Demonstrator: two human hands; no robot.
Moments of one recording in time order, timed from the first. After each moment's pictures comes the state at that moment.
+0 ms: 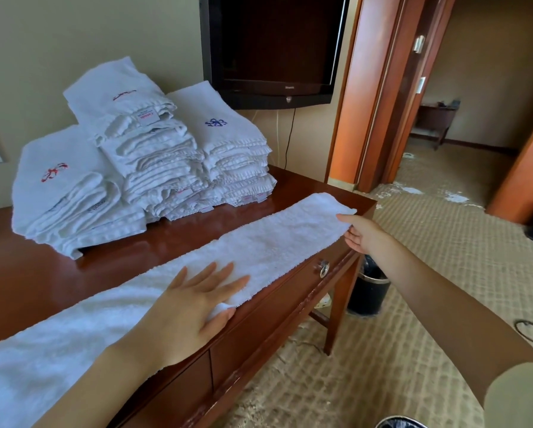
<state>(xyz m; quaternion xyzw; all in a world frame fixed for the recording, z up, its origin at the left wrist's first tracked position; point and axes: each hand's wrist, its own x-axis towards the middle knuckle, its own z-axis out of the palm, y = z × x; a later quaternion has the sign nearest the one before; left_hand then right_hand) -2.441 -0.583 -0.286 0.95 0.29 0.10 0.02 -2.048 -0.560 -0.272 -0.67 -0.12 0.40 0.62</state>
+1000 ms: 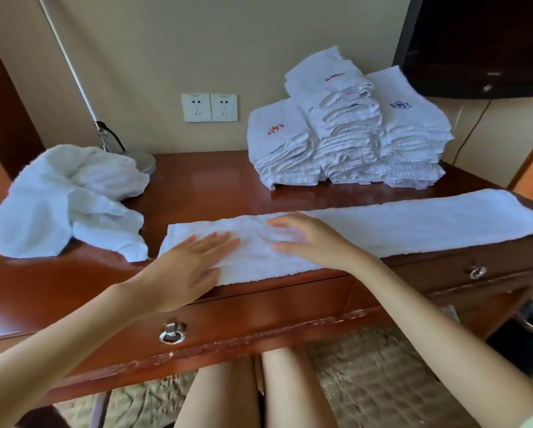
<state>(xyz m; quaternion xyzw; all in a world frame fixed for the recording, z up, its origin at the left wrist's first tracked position) -2.672 -0.704 -0.277 0.86 0.50 0.09 0.03 -2.398 -0.626 -0.258 -0.41 -0.86 0.24 0.20</state>
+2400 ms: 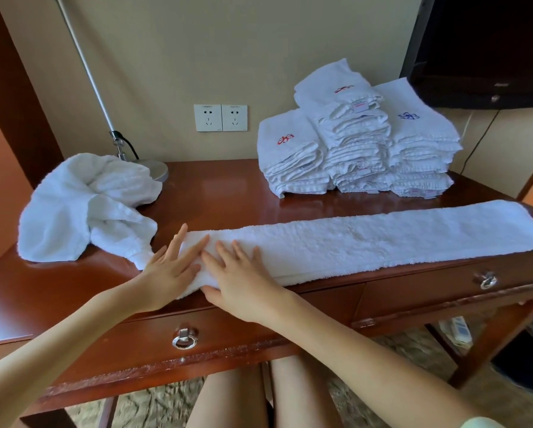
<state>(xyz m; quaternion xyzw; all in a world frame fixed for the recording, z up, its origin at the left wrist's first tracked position) -2.707 -0.701 -0.288 0.72 0.68 0.08 0.09 -2.525 -0.695 -0.272 -0.39 -0.92 0.02 0.01</state>
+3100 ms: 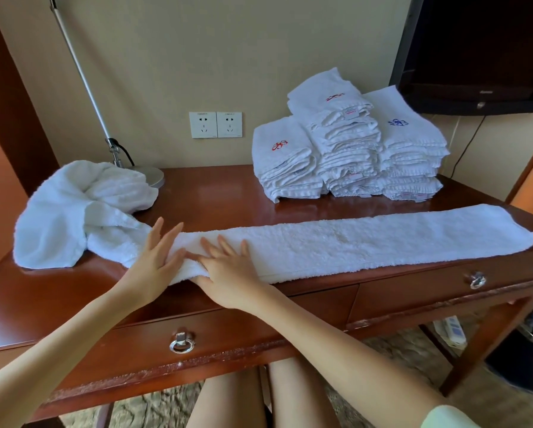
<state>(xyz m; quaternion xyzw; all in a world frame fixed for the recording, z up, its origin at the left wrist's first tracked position) -2.708 -0.710 -0.278 0.65 0.67 0.33 0.16 -2.545 -0.676 -0.273 -0.40 -0.91 0.06 0.05</state>
